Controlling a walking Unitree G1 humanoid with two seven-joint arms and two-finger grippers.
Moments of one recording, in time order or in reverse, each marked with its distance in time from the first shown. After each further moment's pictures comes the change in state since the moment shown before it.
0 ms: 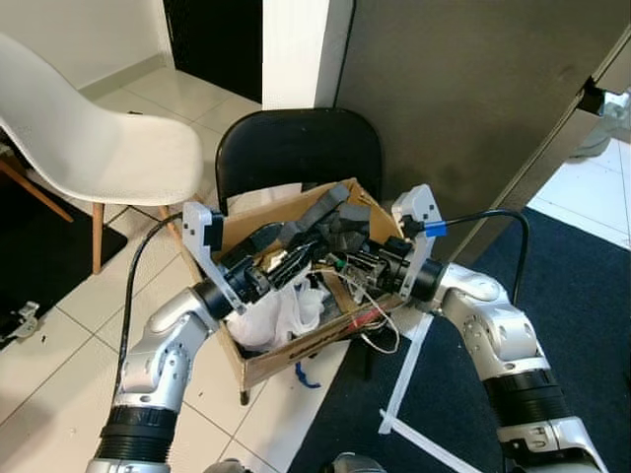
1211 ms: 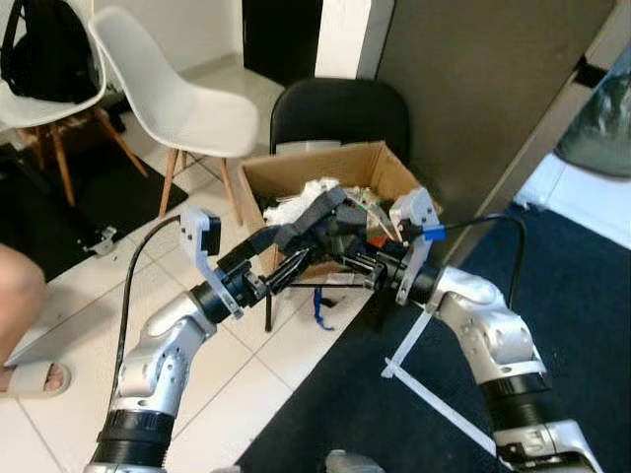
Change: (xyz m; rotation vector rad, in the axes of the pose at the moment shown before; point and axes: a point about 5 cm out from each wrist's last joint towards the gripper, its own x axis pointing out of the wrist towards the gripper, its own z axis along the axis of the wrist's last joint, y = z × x) left arm -0.001 -0.002 0.000 0.023 -0.012 -0.029; right arm 0.001 0.001 0.000 0.028 -0.045 0.001
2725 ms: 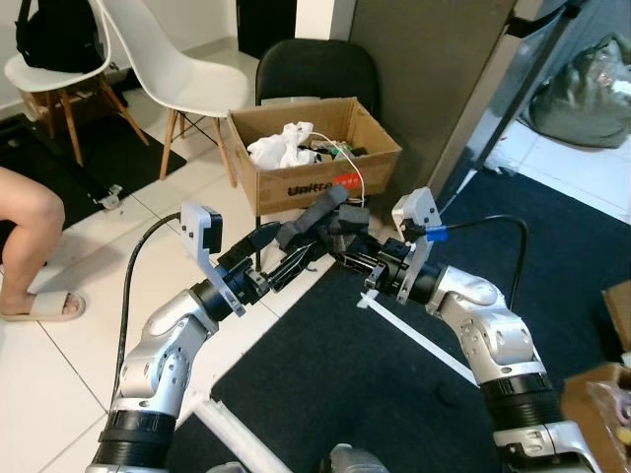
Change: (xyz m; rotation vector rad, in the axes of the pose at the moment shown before) left arm 0.001 -0.002 0.001 0.011 -0.001 0.018; right arm -0.001 -0.001 -0.001 0.000 -0.008 0.004
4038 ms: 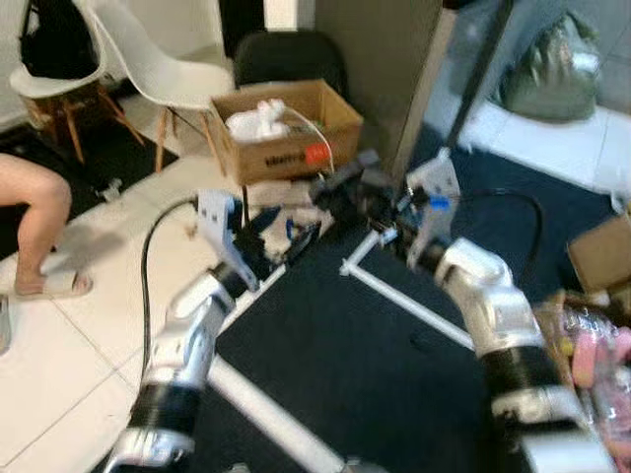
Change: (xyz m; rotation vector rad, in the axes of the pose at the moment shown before) left arm 0.011 0.021 0.003 0.113 -0.018 0.171; right arm 0.013 -0.022 0.011 -0.066 -0.054 -0.219
